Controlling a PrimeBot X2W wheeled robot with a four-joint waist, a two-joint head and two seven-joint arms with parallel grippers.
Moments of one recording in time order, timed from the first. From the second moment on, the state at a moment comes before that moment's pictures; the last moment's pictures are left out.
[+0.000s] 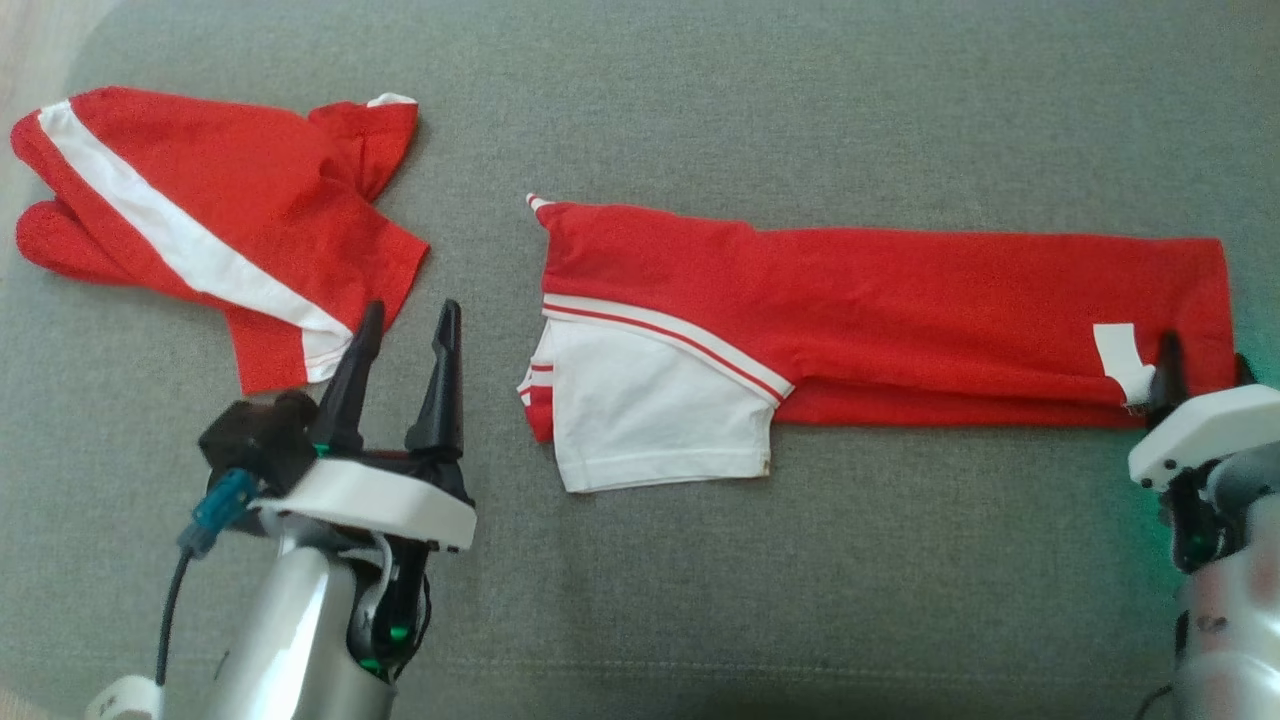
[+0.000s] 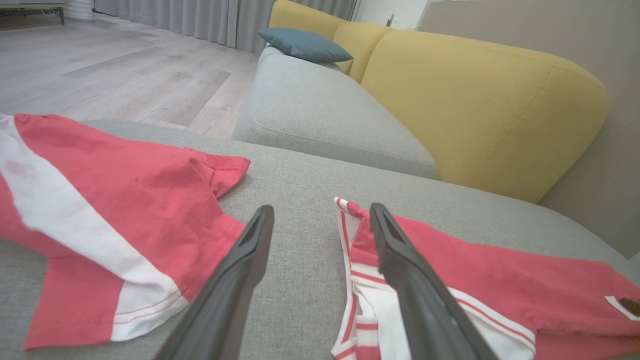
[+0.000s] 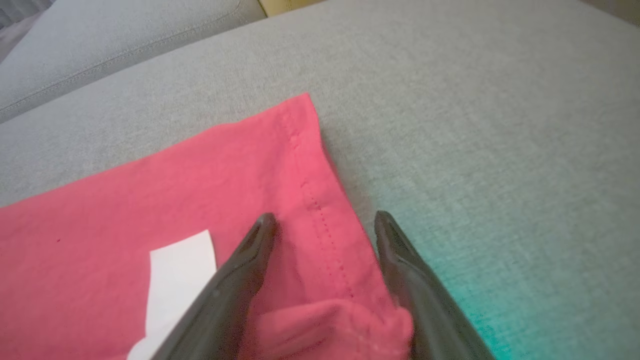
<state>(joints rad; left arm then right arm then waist) -0.21 0.05 -0.22 0.23 -0.35 -0.06 -0.25 -0.45 -0.11 -0.44 0.73 0.07 0.13 0.07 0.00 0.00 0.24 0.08</state>
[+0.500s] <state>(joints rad) -0.25 0.04 -0.18 0.23 -0.35 -0.06 -0.25 -0.48 -0.11 -0.46 0.71 0.12 0.13 0.14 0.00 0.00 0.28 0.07</state>
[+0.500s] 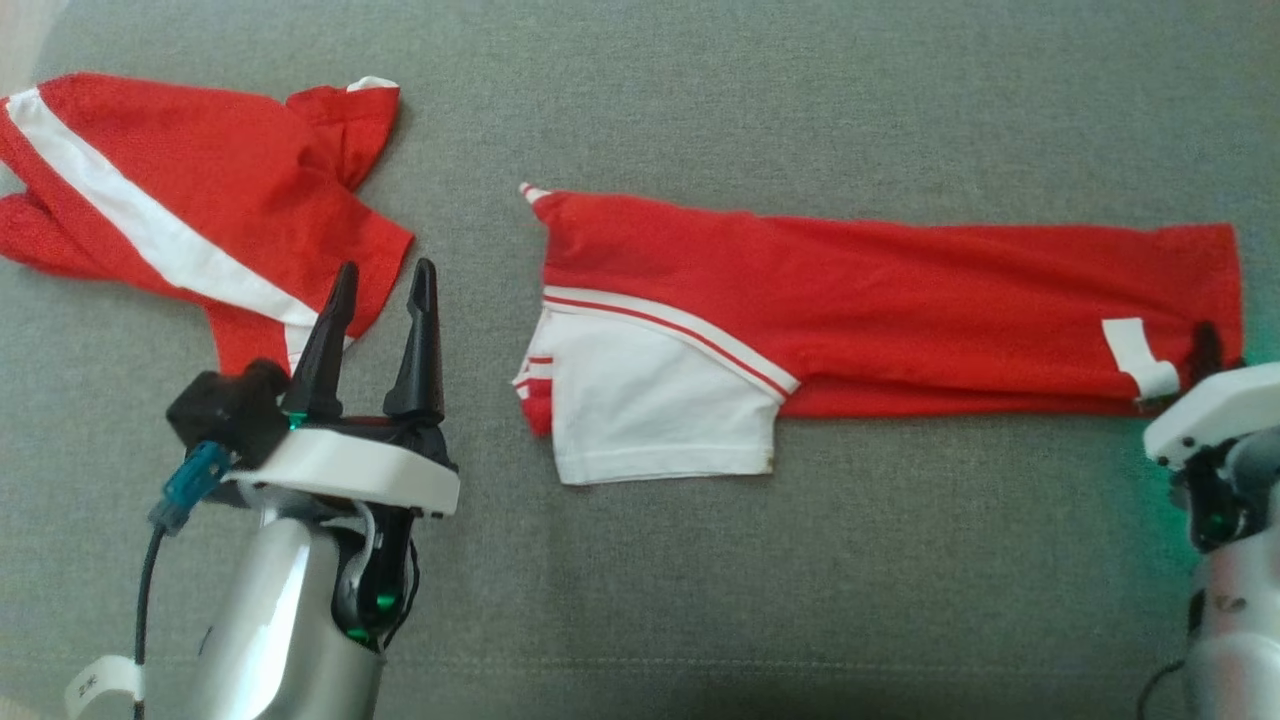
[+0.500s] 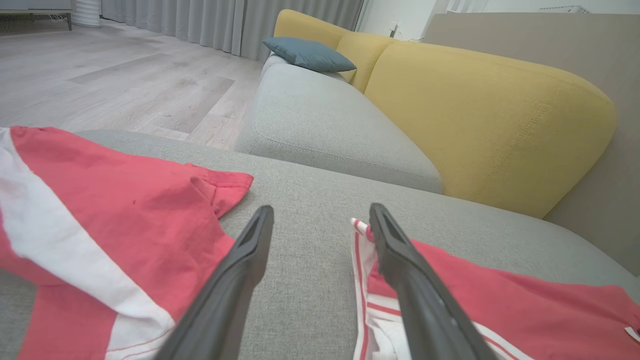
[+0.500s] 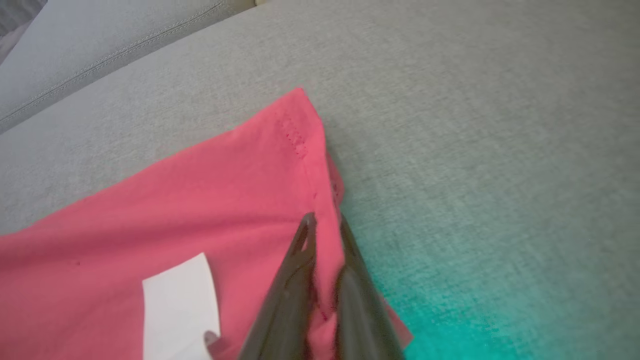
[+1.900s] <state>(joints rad) -0.08 0.04 -0.21 0.25 -0.39 -0.05 -0.26 -0.39 -0.05 0.09 0.59 0.51 0.13 0.14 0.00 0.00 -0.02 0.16</state>
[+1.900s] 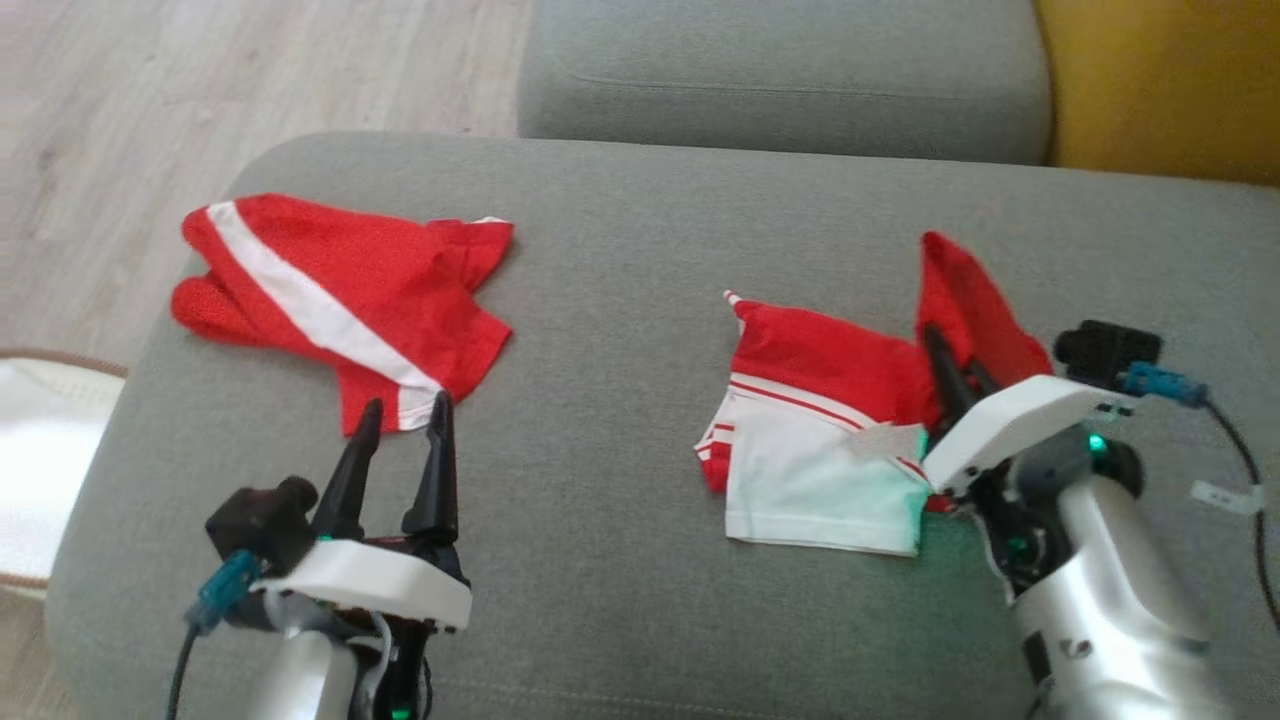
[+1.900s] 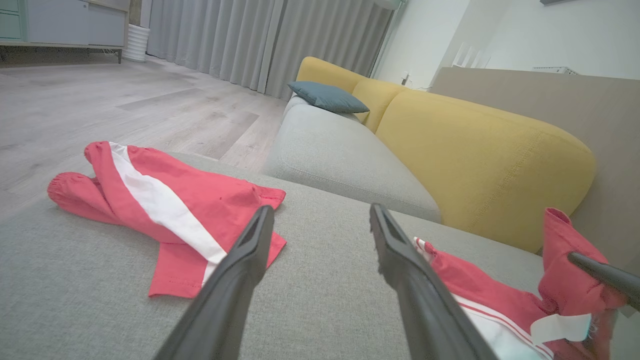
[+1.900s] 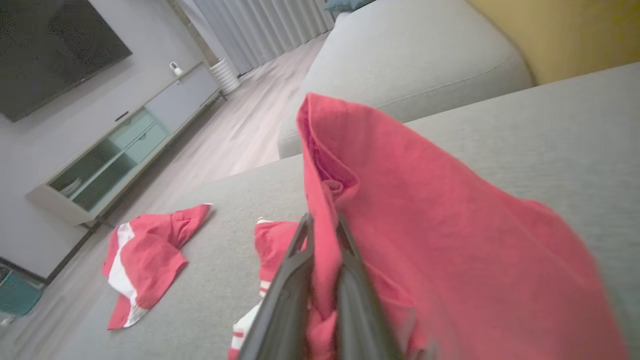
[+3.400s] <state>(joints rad) -0.10 0.04 -0.21 0.21 -0.43 -0.04 -0.26 -0.73 -0.08 0.66 1.07 0.78 0.13 -0.25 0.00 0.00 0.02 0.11</state>
